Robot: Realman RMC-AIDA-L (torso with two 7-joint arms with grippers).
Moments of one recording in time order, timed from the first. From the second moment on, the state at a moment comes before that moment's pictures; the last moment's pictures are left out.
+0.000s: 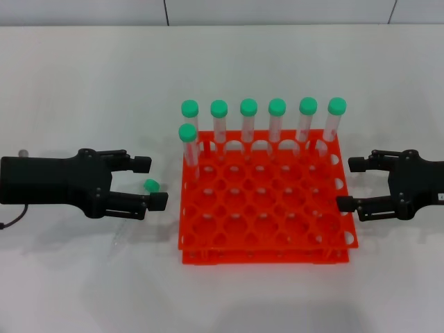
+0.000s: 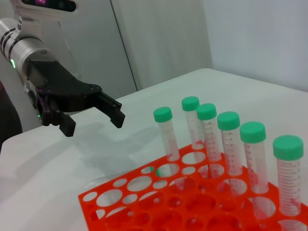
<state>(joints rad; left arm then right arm) -0.45 -2.06 0.71 0.89 2.10 1.80 -1.62 0.39 1.99 -1.08 -0.80 -1.77 -1.49 1.45</state>
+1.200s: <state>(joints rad) -0.52 -1.99 0.72 0.95 2.24 1.85 -1.83 0.41 1.99 -1.08 -0.83 -1.76 -1.51 1.45</state>
